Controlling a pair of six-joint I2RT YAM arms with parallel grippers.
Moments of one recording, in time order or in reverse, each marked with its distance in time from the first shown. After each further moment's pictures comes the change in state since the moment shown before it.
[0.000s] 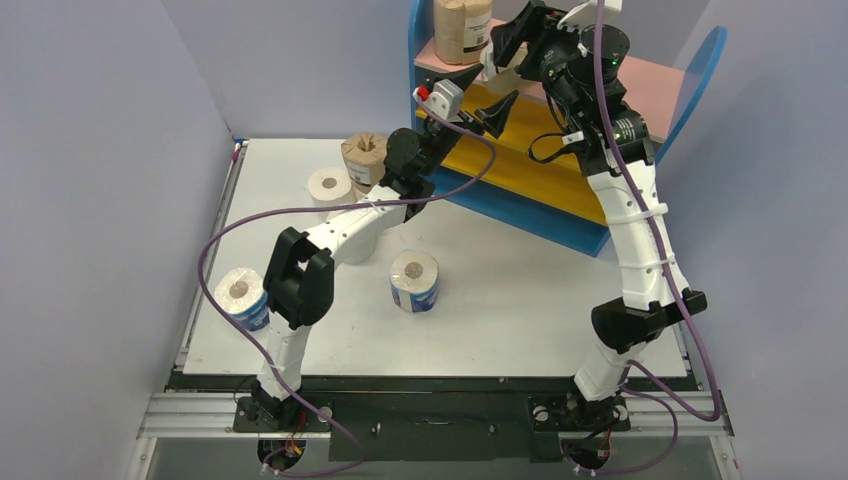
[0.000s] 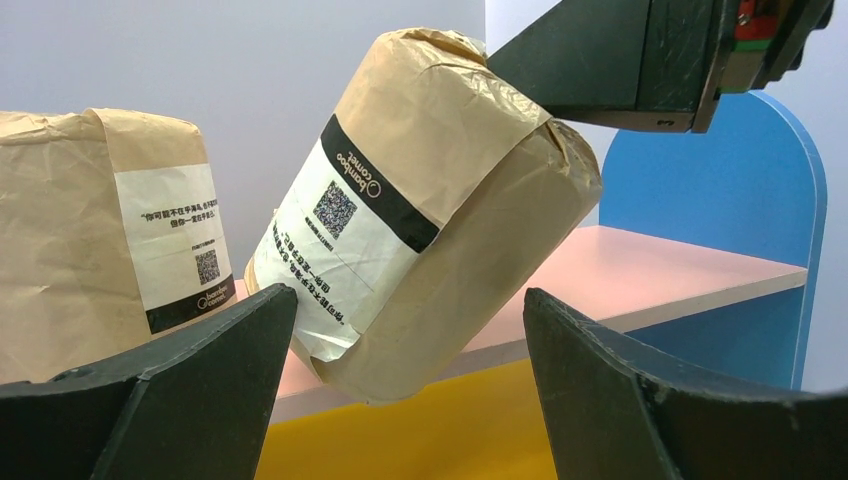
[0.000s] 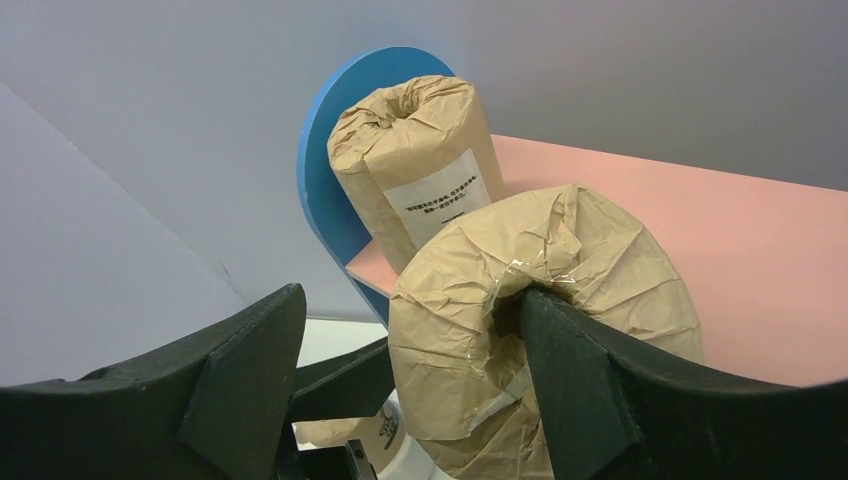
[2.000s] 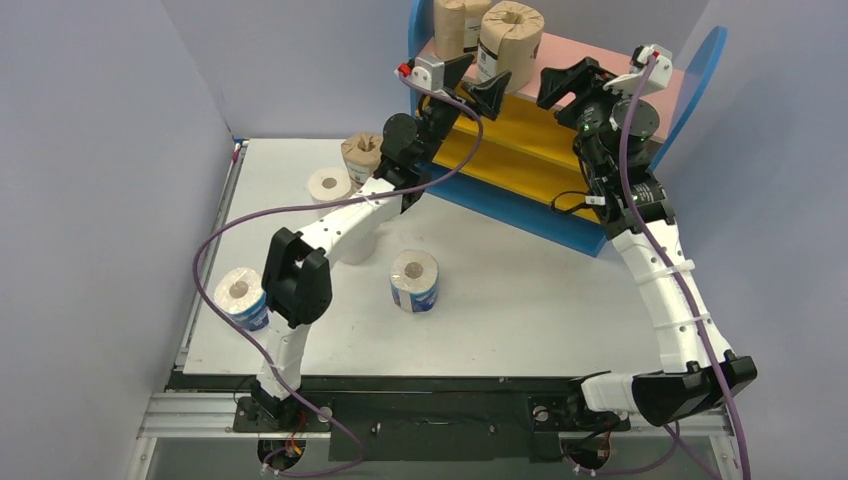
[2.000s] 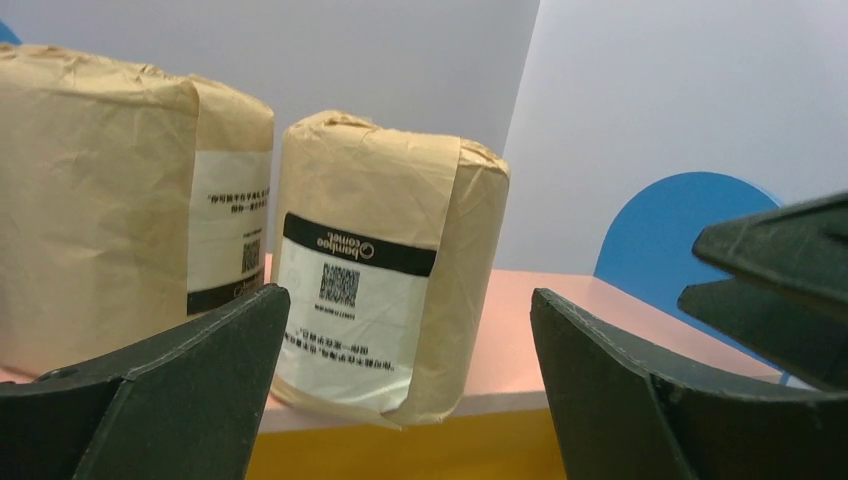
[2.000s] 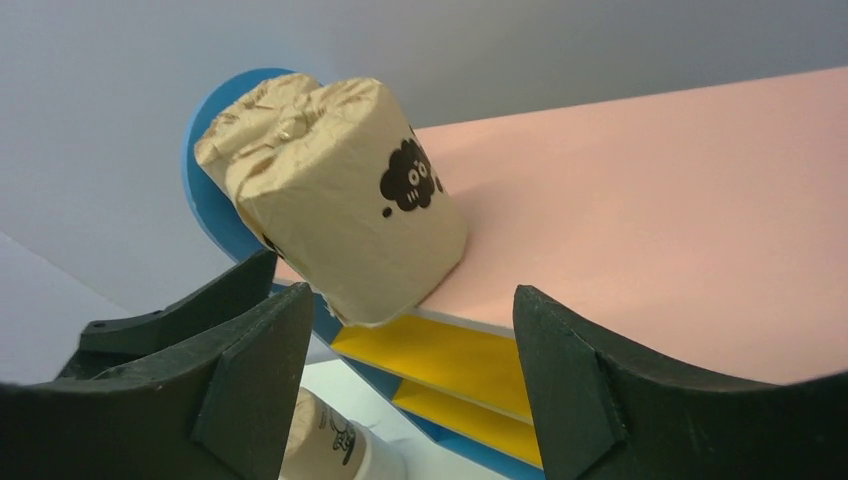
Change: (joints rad) left arm 0.020 0.023 0.124 -0.125 -0.112 -0.214; right arm -0.110 -0.403 -0.702 0.361 0.102 0.108
